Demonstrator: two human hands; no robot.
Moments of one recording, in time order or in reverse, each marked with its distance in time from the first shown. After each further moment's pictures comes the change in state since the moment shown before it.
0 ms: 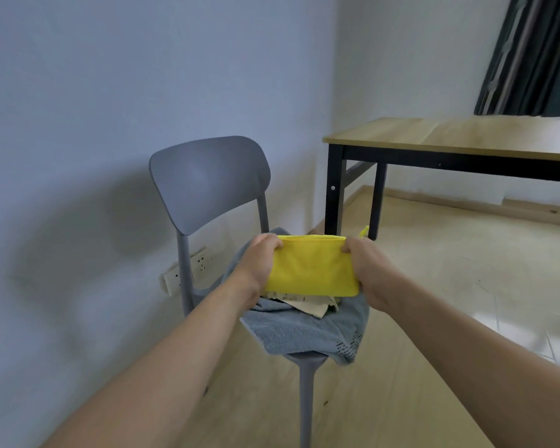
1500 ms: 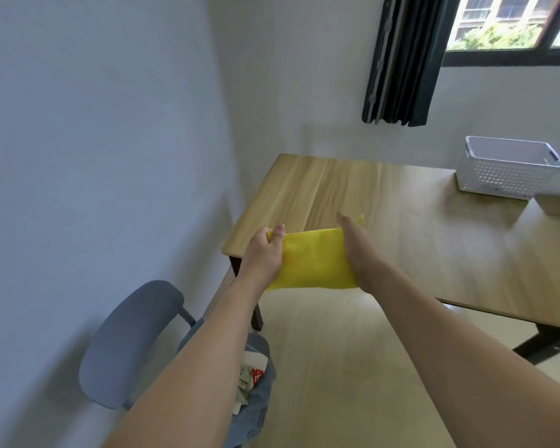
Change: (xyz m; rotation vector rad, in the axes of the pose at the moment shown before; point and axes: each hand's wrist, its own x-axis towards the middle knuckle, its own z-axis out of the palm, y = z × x) left_hand 0.060 0.539 0.219 0.394 -0.210 0.019; right_hand 0.021 -0.476 -0.321 0.069 0.249 0.298
